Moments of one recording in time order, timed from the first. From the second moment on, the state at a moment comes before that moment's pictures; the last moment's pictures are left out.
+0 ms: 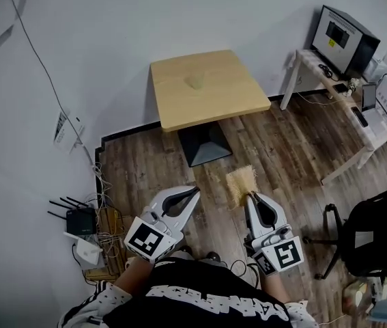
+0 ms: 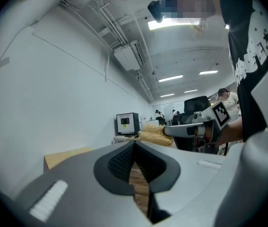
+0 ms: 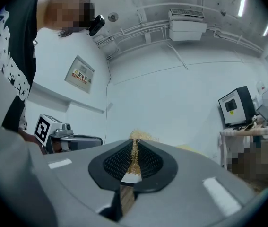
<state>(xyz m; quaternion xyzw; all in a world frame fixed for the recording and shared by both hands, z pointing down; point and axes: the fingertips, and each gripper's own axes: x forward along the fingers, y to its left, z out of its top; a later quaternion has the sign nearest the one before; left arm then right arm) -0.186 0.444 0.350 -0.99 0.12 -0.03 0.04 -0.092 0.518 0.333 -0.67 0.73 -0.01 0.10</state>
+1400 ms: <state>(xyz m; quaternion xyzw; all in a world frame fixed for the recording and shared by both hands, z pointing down) -0.162 0.381 0.362 -0.99 0.17 -0.01 0.03 -0.061 0.448 0.369 -0.64 0.76 -0.04 0.06</state>
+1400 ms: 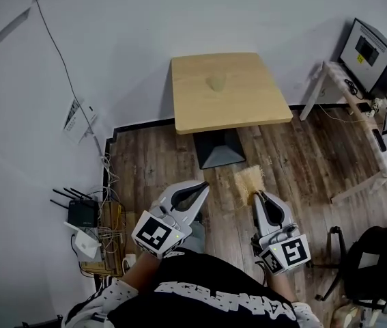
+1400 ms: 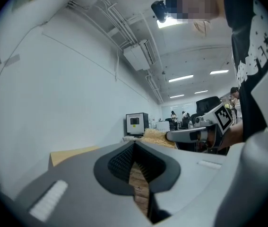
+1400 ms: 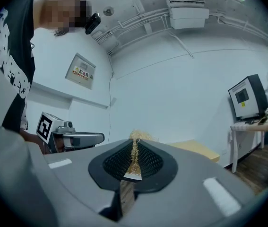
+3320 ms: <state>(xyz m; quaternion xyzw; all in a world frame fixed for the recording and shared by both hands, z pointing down) -0.098 0.051 0.387 -0.99 0.15 -0.03 0.01 0.019 0.129 0.363 -0.66 0.75 -0.04 0.00</state>
